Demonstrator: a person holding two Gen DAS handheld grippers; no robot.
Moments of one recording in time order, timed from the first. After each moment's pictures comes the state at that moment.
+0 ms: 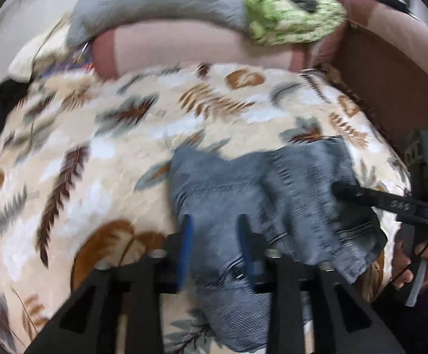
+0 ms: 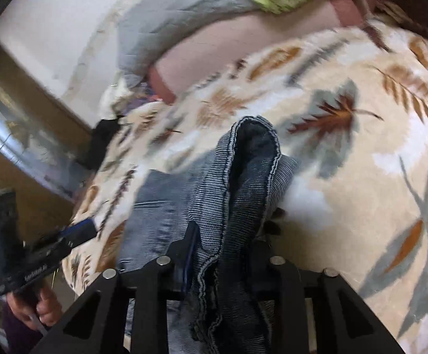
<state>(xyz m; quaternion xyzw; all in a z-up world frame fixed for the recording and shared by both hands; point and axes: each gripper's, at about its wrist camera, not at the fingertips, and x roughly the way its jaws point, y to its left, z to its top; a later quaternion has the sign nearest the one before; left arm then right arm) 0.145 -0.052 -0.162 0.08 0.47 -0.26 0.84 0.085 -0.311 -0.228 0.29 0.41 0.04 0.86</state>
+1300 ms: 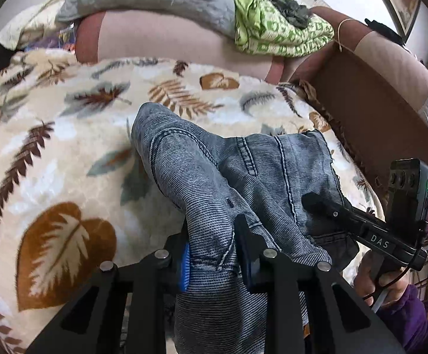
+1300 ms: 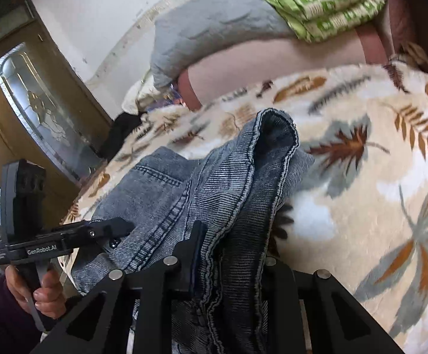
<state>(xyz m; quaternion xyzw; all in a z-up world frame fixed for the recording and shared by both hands) 0.127 -0.063 -0.157 -0.01 0.46 -0.33 0.83 0.059 -0.287 -0.198 0.20 0.32 0.10 0.92</state>
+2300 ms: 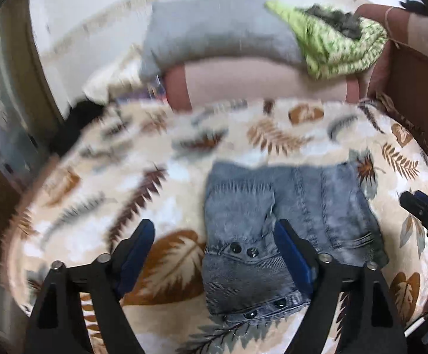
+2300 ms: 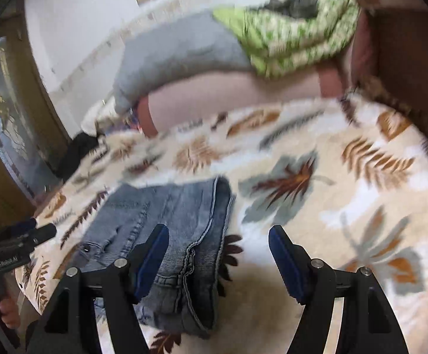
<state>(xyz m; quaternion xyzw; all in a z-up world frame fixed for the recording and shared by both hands) 0.095 -0.052 -0.113 0.13 0.34 -0.09 0.93 0.026 -0.291 -0.171 0.15 0.28 -0.05 0.95</state>
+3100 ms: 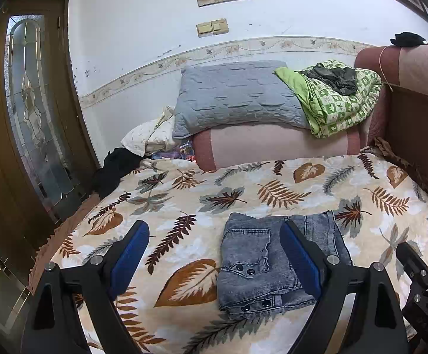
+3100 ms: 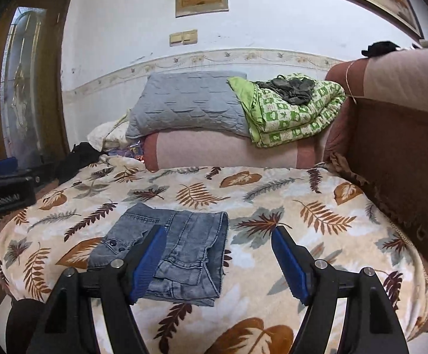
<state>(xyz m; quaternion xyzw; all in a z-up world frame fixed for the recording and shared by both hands) 0.005 -0.044 -0.038 0.11 0.22 -0.05 0.97 -0.067 -0.198 -0.097 0.02 0.20 -0.11 0.97</state>
